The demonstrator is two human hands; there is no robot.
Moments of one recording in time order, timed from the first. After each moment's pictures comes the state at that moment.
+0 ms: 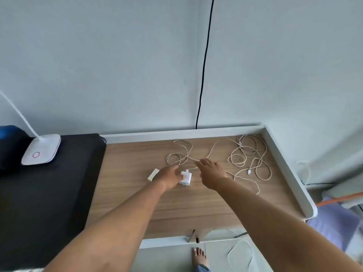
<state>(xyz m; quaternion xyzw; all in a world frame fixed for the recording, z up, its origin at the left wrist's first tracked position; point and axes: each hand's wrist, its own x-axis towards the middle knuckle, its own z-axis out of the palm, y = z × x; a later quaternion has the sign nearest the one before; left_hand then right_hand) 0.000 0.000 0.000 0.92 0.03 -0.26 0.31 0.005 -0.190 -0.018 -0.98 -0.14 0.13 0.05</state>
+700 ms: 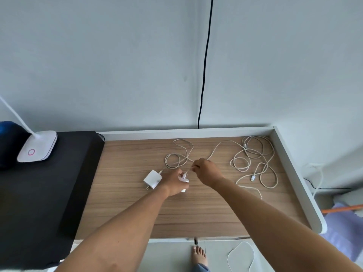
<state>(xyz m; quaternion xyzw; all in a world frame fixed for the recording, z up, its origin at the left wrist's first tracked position) 0.010 -0.028 -0.027 0.89 0.09 -0.28 0.35 0.038 -0.188 -0.017 -0.94 -0.06 0.16 0.30</state>
